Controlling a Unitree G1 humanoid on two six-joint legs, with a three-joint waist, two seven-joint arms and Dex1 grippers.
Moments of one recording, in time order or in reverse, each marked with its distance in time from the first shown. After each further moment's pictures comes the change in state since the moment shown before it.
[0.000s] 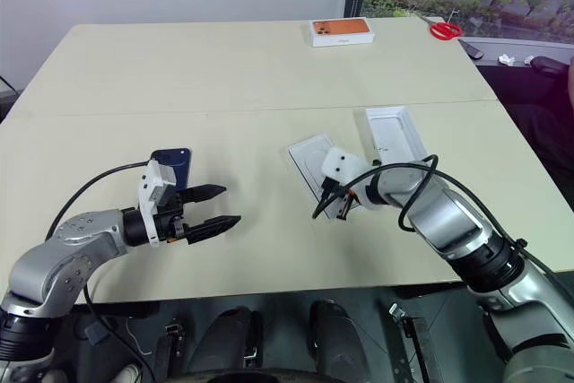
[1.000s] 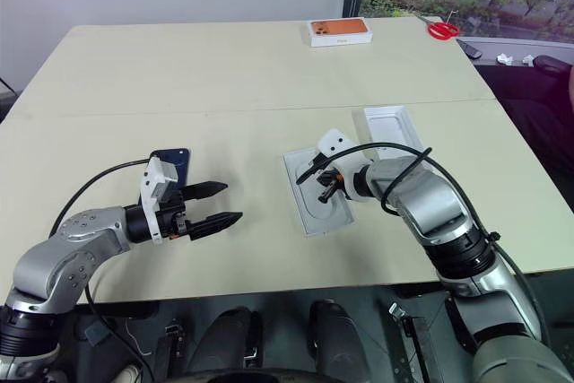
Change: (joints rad) left arm -0.027 -0.019 0.000 0.015 0.012 0.006 -0.001; right arm -0.069 0.207 -0.131 0.084 0.080 0.239 -0.177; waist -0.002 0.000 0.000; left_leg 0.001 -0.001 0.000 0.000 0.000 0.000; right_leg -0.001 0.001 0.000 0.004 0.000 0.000
